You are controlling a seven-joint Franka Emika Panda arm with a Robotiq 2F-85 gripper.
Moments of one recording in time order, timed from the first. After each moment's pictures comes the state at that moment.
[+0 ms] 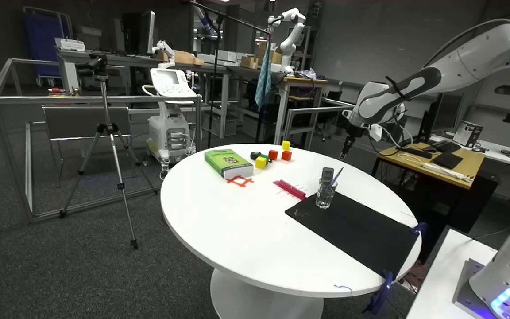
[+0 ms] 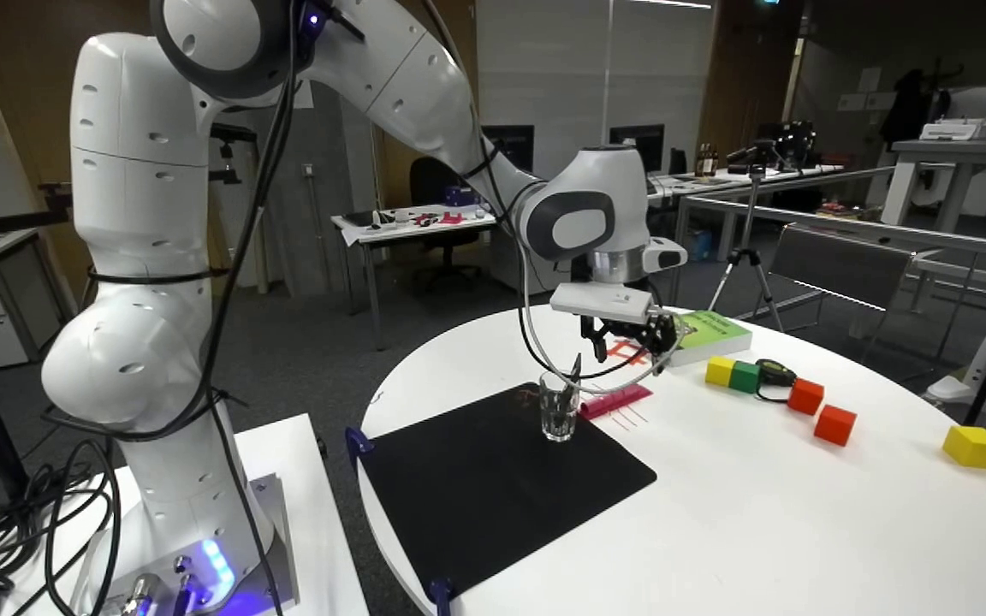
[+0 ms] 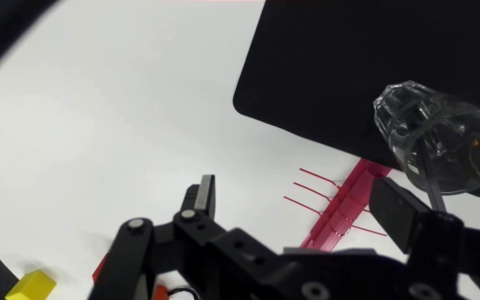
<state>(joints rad) -0.15 0.25 -0.07 -2.07 0.02 2.52 -0.60</state>
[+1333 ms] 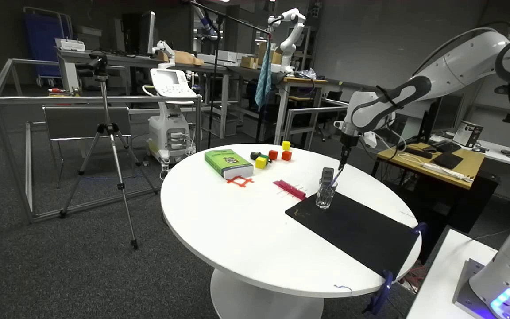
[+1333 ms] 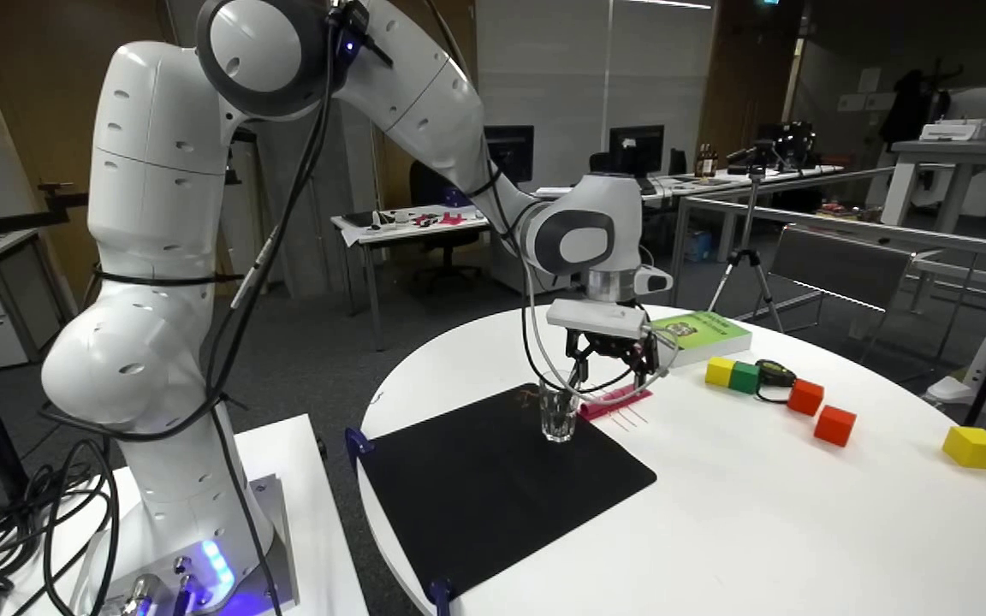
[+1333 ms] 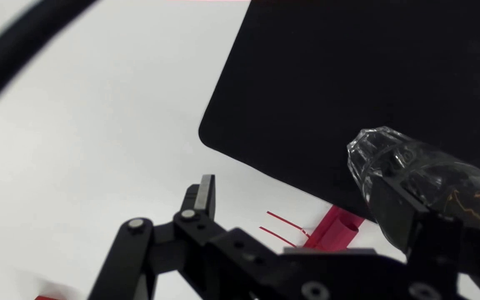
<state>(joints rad) -0.15 0.33 -0.03 -2.03 -0.07 2.43 -0.60</state>
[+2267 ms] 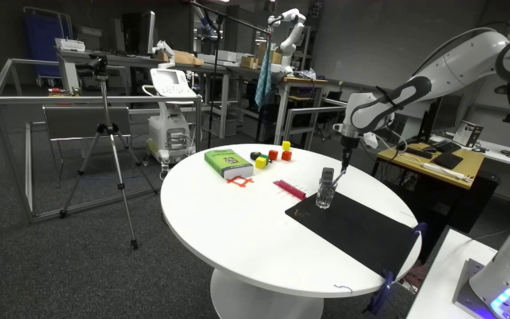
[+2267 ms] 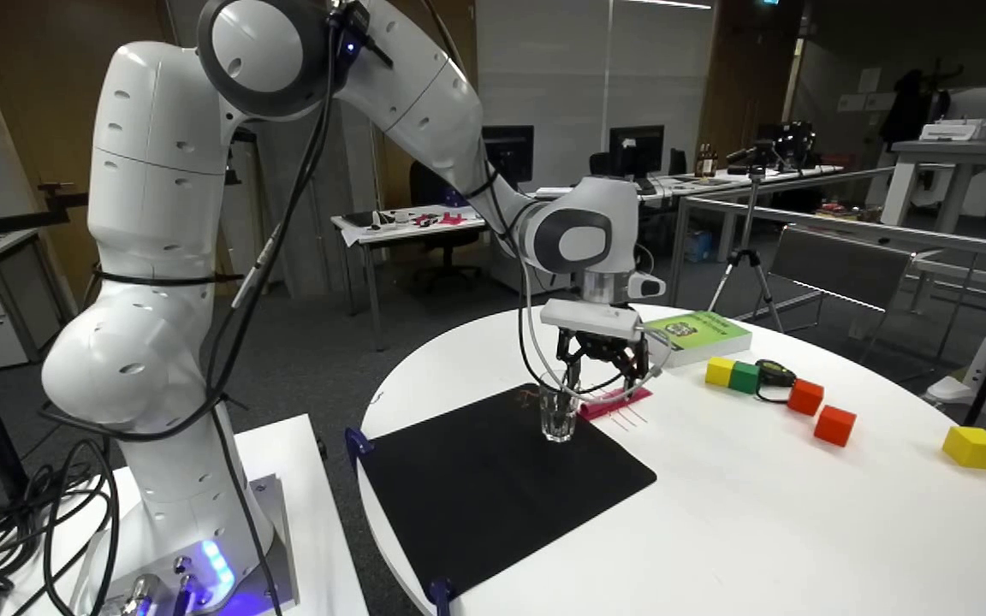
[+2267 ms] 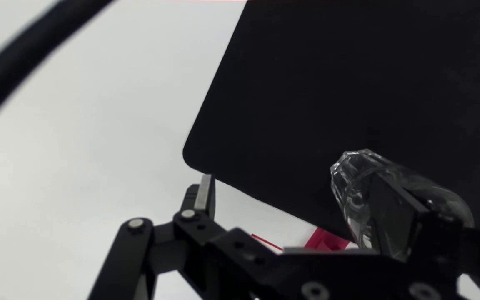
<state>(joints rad) -0.14 0.33 -0.02 -2.03 -0.09 2.36 -0.58</state>
